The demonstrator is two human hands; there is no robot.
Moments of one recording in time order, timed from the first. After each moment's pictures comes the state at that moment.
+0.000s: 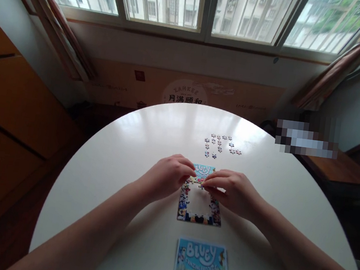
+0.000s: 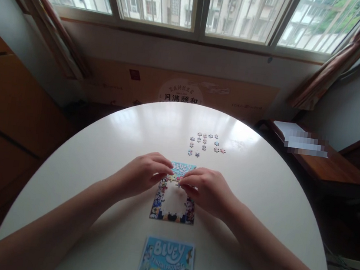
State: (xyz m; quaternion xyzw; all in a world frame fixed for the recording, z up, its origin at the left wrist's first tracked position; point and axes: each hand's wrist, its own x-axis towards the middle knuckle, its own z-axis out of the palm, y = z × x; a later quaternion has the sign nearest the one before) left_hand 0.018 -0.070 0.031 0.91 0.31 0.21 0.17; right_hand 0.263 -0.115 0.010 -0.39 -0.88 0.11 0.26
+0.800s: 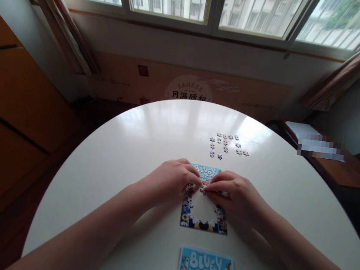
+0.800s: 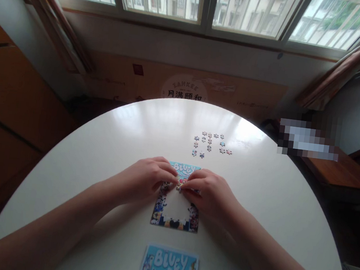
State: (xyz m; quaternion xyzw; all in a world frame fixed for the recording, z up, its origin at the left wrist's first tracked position) left_hand 0.019 -0.072 0.030 0.94 0.28 0.11 0.14; right_hand 0.258 -0.113 0.002 -0.43 -0.86 0.15 0.25
